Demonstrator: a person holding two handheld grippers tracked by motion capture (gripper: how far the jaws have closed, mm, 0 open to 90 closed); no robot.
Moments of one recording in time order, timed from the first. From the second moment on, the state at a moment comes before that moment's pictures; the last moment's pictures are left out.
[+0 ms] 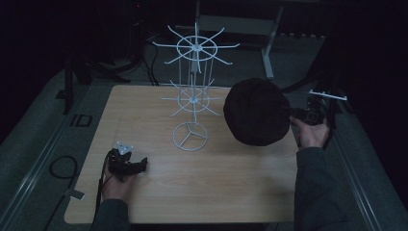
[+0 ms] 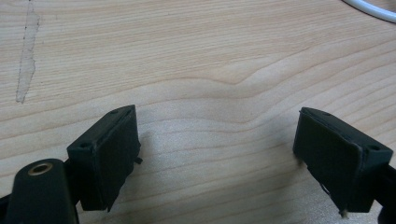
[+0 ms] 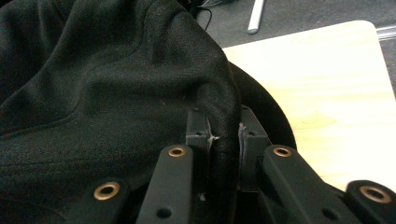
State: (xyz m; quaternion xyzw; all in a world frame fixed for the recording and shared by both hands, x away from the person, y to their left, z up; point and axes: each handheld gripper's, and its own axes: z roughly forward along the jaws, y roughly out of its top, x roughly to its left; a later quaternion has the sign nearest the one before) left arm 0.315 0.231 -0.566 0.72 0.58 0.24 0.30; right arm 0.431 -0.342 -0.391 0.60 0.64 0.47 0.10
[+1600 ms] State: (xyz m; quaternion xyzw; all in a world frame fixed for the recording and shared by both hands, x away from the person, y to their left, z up) left arm 0.315 0.231 -0.566 0.72 0.58 0.24 0.30; right arm 0.443 -0.326 -0.385 0.60 0.57 0.56 0.00
